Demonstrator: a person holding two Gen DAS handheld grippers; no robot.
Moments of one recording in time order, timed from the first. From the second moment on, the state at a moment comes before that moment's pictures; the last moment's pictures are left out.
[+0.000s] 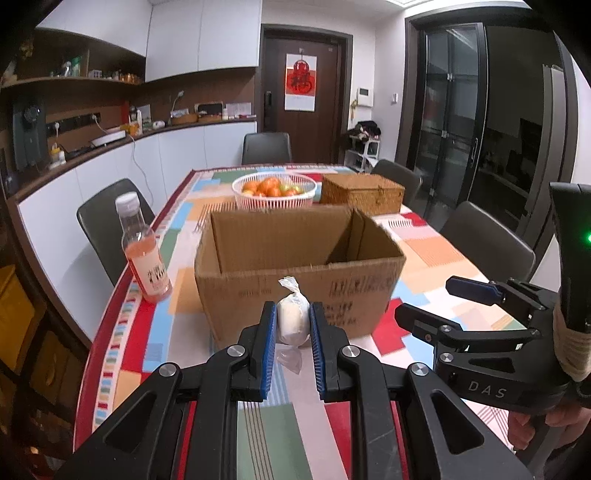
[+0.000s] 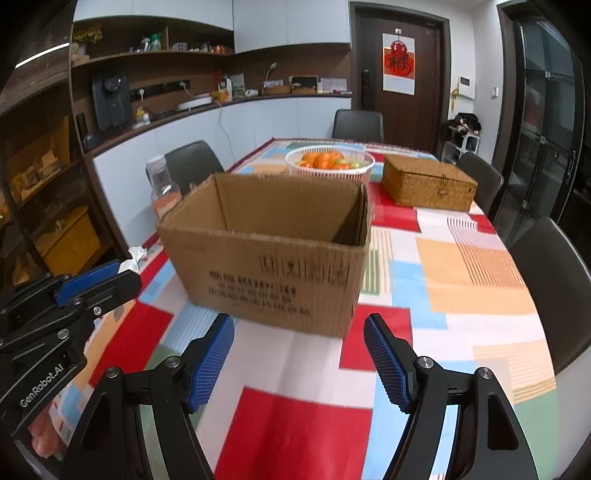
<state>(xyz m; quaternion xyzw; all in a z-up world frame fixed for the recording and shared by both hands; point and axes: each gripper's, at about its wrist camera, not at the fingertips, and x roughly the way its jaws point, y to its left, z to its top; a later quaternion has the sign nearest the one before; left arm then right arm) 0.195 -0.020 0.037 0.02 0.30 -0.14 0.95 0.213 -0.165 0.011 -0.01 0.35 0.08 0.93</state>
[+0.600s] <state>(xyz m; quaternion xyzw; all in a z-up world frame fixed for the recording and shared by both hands) 0.250 -0.023 0.078 0.03 0.26 -0.12 0.96 0.268 -0.166 0.044 -0.01 0.32 0.07 0.94</state>
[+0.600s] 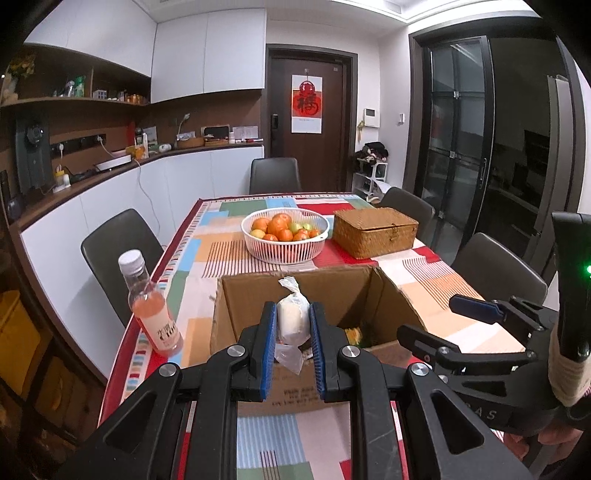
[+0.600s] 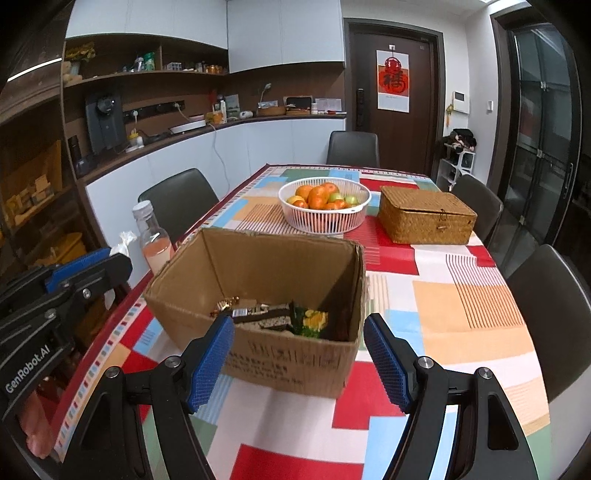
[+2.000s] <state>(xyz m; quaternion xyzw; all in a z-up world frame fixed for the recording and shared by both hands) 0.183 -0.018 0.077 0.06 0.23 -0.07 0.97 0.205 -0.170 0.058 -0.03 0.29 0.05 0.95</state>
